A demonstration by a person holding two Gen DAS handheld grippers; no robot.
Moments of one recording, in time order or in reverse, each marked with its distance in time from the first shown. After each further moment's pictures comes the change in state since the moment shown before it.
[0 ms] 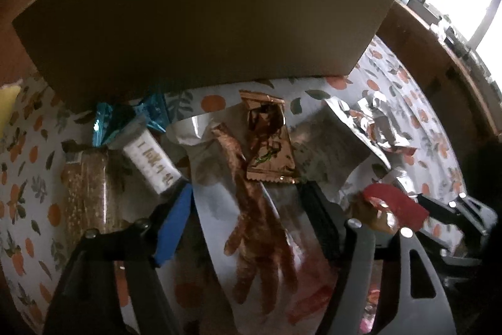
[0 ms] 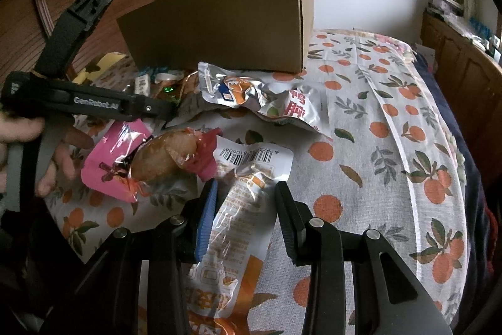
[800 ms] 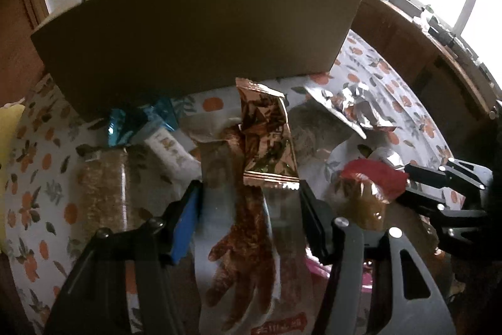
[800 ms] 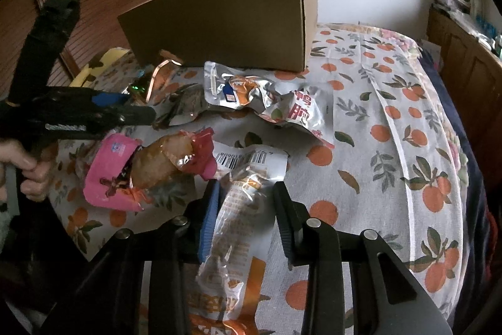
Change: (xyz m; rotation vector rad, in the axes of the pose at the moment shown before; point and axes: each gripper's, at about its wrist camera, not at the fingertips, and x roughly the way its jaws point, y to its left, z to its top) left arm -0.033 0.009 -0.016 0.070 -0.054 -0.043; right arm 0.003 -0.005 0.010 -0.003 0.038 0.027
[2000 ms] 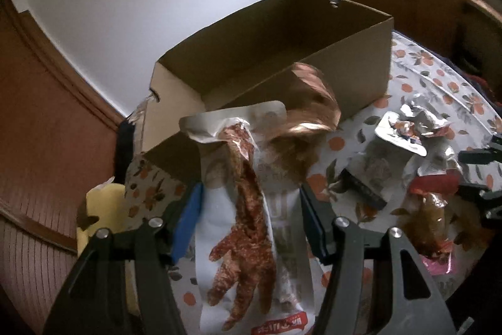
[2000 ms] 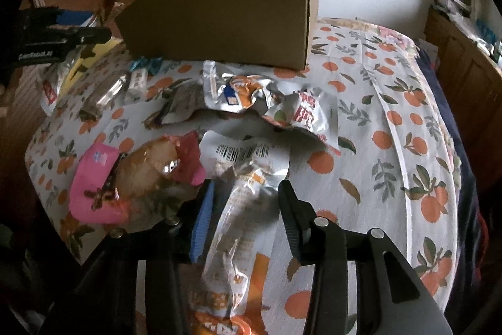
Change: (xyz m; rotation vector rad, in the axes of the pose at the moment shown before) left arm -0.056 0.012 0.050 0.274 -0.074 0.386; right arm 0.008 0.007 0.006 -0.032 0.052 -0.050
